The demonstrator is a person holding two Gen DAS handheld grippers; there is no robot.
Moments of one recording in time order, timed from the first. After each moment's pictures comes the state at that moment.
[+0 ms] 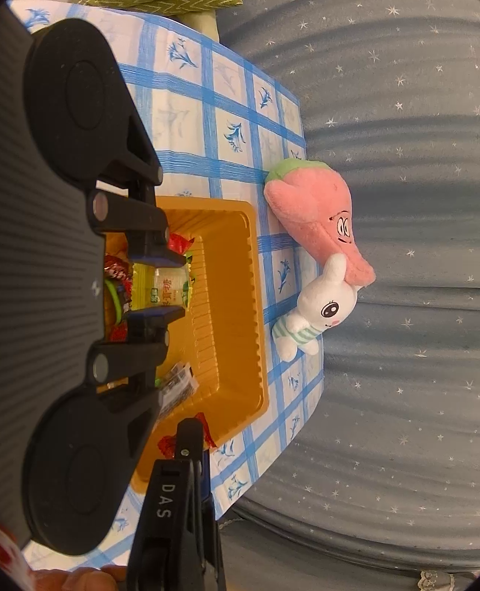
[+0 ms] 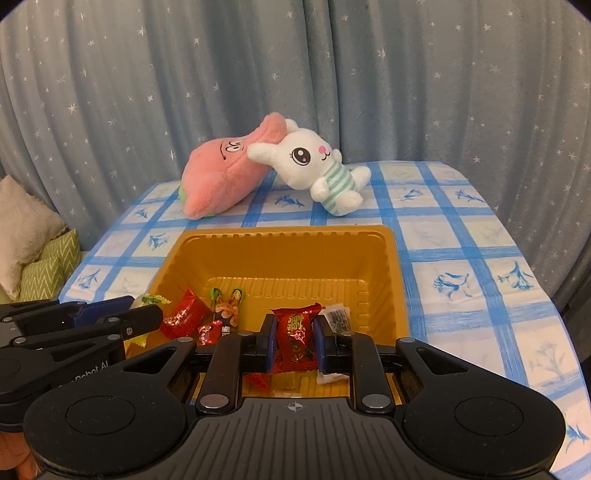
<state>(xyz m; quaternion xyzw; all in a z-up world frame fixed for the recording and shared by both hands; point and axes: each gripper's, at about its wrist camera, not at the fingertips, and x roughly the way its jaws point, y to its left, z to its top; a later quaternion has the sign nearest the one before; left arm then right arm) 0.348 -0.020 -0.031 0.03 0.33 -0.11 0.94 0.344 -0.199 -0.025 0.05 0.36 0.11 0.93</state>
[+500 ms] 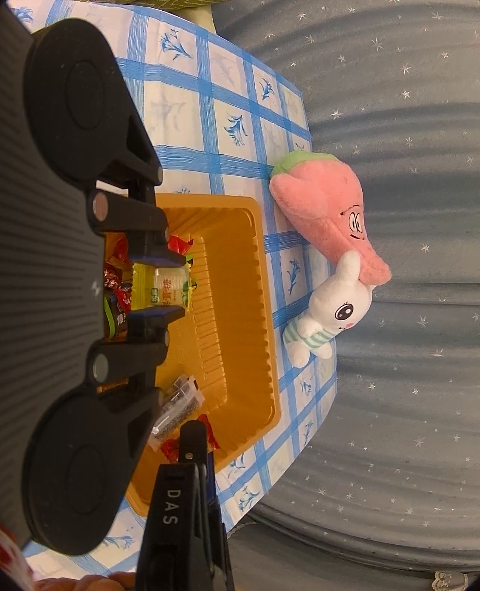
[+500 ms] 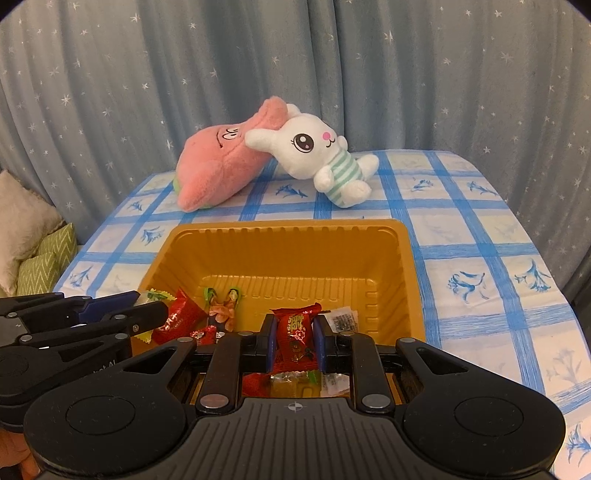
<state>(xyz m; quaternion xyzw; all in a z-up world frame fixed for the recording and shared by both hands) 0.371 -0.020 -0.048 0.04 0.35 -0.11 0.93 0.368 -0.198 -0.040 0.06 0.38 0.11 0.92</state>
